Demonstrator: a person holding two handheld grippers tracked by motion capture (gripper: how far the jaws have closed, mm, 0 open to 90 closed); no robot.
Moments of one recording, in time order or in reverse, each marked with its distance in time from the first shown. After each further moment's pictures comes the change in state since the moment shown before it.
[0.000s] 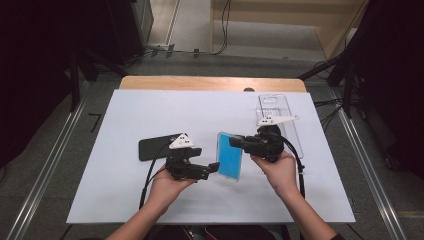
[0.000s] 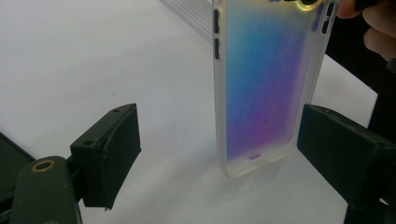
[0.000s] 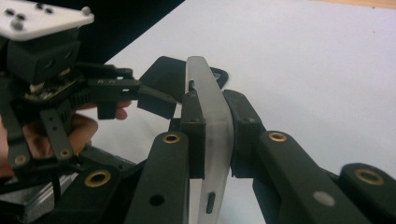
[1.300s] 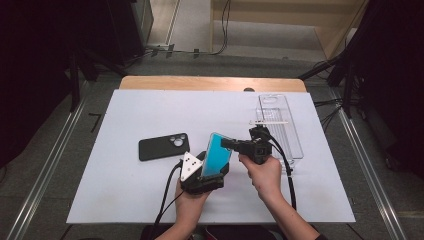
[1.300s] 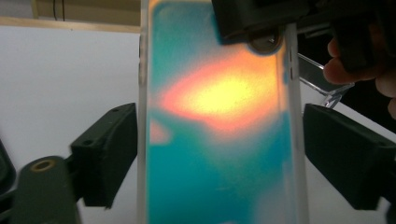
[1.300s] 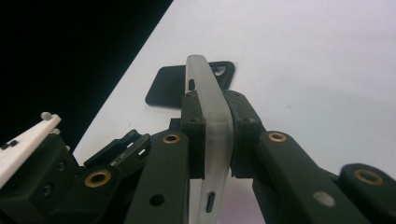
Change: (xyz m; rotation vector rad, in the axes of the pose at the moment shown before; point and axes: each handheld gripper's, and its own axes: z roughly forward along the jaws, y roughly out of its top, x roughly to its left) left arm -0.036 -0.048 0.040 -0.373 0.244 -0.026; right arm 0.000 -0.009 0.031 -0.005 0.023 0.323
